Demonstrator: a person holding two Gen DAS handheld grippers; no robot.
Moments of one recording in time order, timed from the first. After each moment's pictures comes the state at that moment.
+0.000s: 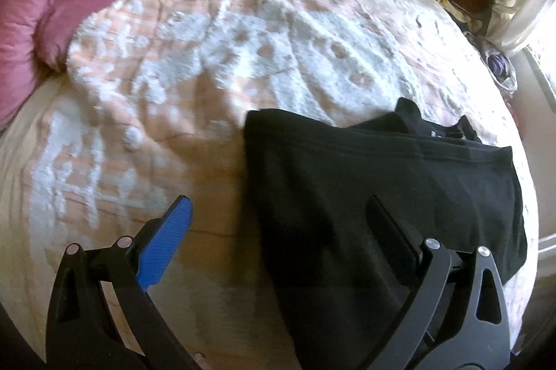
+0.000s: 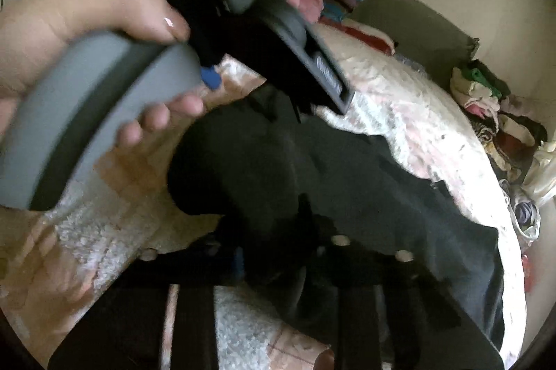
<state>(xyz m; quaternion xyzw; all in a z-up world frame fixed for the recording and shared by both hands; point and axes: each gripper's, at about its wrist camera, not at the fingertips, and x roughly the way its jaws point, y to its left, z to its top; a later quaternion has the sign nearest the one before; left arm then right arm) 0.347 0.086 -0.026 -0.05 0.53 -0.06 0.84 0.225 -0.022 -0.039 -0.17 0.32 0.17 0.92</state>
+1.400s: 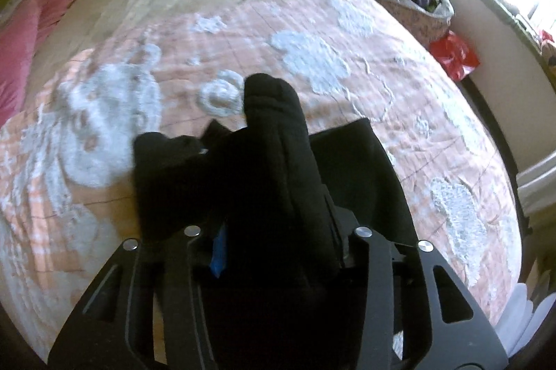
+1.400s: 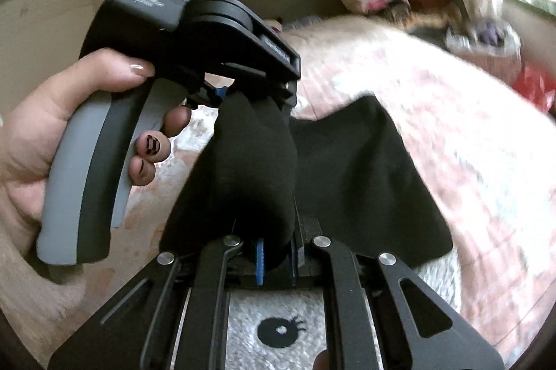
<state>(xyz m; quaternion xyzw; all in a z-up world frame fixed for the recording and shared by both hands) 0.347 -0.212 0.003 0.07 0.52 -0.19 0.83 0.188 -0.287 -0.051 0.21 0.33 0.07 0.92</state>
